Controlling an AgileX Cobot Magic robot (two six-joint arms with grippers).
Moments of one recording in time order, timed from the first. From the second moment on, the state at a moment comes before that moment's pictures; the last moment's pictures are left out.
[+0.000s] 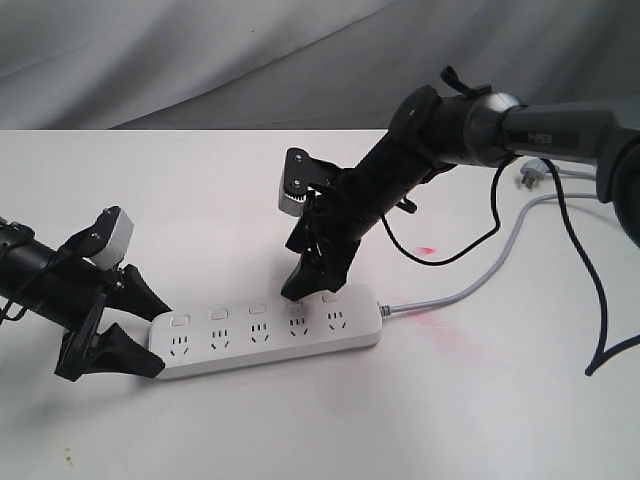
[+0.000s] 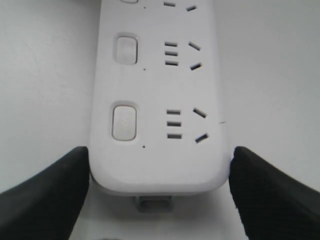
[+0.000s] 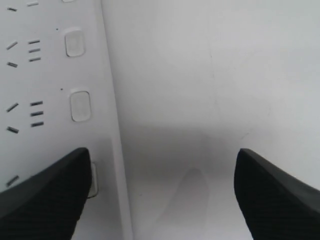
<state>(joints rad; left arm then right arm) 0.20 2.04 -0.98 -0.95 1.01 2.10 0.43 2.33 -1.71 0.77 0.96 -1.53</state>
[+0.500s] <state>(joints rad) 0.20 2.04 -0.98 -0.95 1.01 2.10 0.43 2.33 -1.71 0.74 0.96 -1.52</state>
